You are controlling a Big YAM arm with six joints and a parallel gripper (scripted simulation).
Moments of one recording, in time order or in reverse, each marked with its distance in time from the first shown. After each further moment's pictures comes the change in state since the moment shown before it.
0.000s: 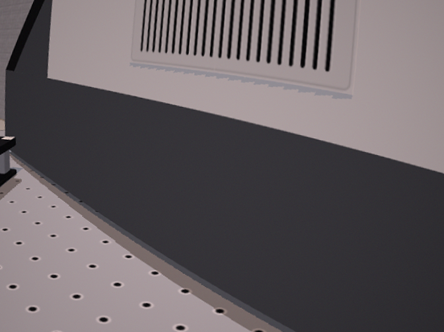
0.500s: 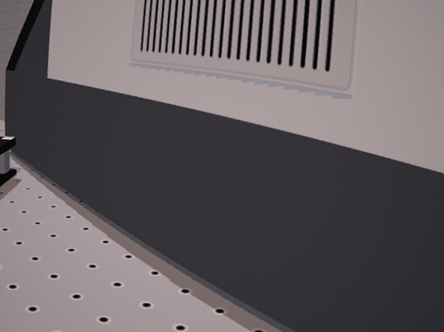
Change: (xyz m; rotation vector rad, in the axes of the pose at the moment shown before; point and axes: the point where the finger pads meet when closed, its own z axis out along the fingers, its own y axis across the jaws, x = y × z) arm 0.000 0.006 0.023 -0.005 -0.002 -0.009
